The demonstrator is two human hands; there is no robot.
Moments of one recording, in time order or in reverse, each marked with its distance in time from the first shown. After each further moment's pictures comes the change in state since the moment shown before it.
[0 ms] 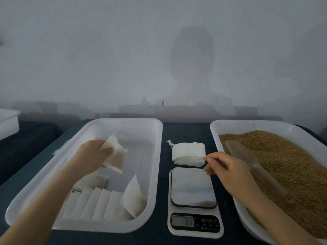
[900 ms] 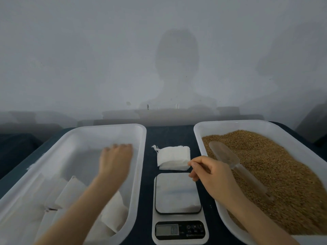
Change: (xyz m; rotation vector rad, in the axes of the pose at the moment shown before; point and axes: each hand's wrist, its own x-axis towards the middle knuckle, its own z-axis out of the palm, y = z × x) left_hand 0.012 0.074 0.085 0.999 0.134 0.345; right_hand 0.000 0.001 -0.002 0.014 0.034 0.046
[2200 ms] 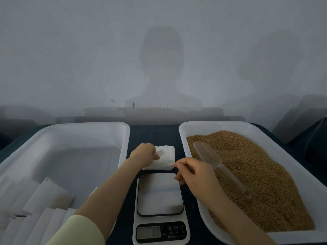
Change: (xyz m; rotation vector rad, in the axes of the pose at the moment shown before) left_hand 0.079 0.108 0.034 -0.572 -0.359 0.164; right_hand 0.000 0.002 -0.003 0.001 -0.027 0.084
